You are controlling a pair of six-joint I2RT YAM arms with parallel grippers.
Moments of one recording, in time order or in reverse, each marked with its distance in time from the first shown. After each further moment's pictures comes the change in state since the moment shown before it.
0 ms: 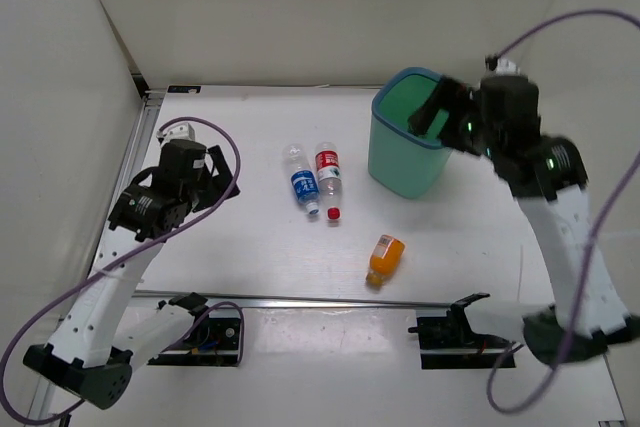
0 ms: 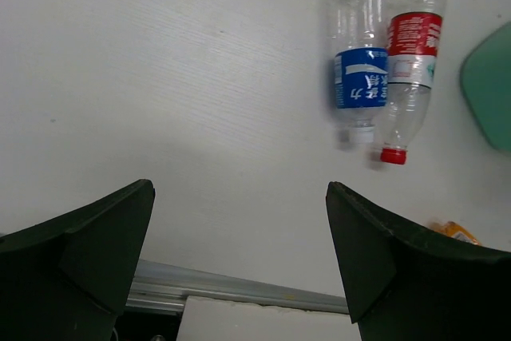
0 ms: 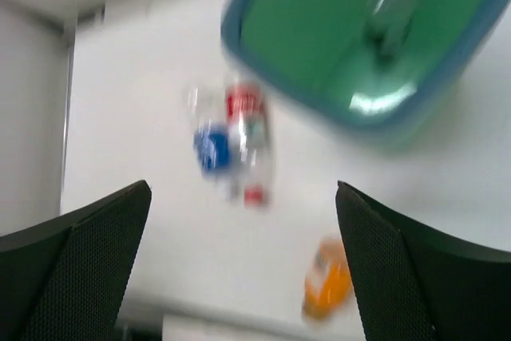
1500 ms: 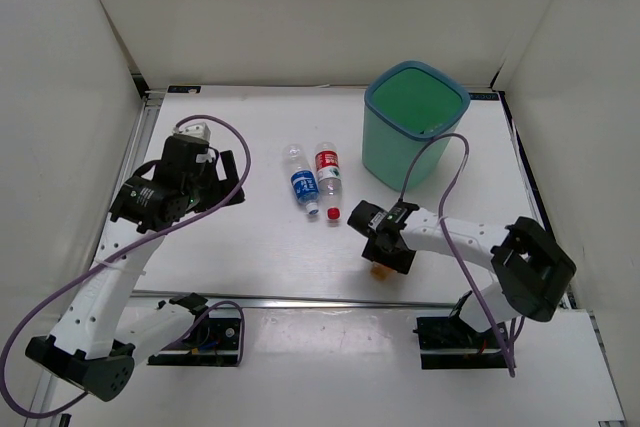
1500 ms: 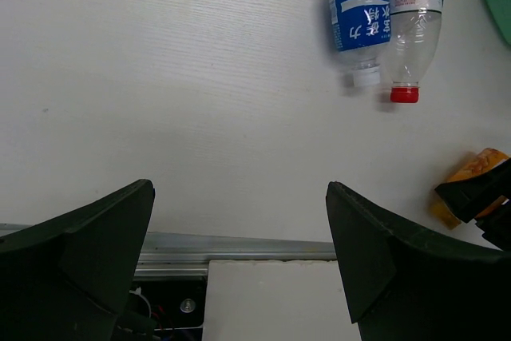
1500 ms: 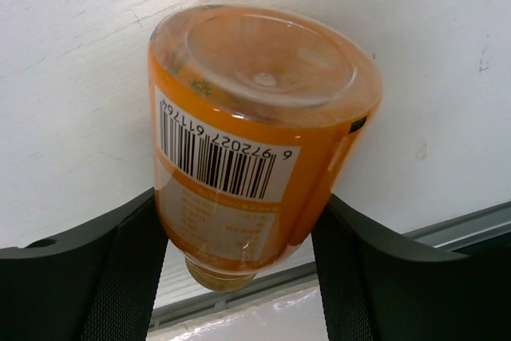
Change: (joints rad) left arm 0.002 0.033 0.052 -0.061 0.143 0.123; right arm 0.560 0.196 -0.969 0.131 0.217 0.731
